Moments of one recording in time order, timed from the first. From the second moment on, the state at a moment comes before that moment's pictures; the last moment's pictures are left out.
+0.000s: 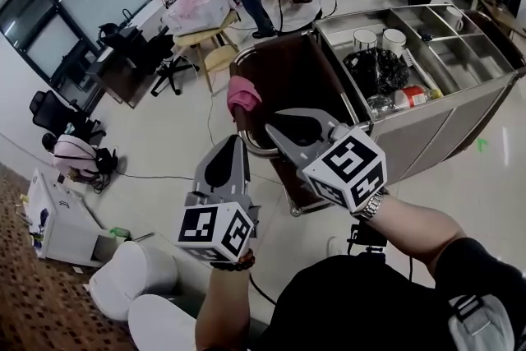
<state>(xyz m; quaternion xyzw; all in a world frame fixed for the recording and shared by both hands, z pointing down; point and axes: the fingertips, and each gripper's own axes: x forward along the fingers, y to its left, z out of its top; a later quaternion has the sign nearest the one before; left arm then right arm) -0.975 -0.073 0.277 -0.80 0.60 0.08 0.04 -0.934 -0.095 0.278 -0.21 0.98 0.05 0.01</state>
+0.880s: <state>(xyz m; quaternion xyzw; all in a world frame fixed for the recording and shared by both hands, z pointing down) -0.933 0.105 0.268 -0.83 0.55 0.10 0.06 -0.894 0.084 0.271 -0.26 0.96 0.08 0.01</state>
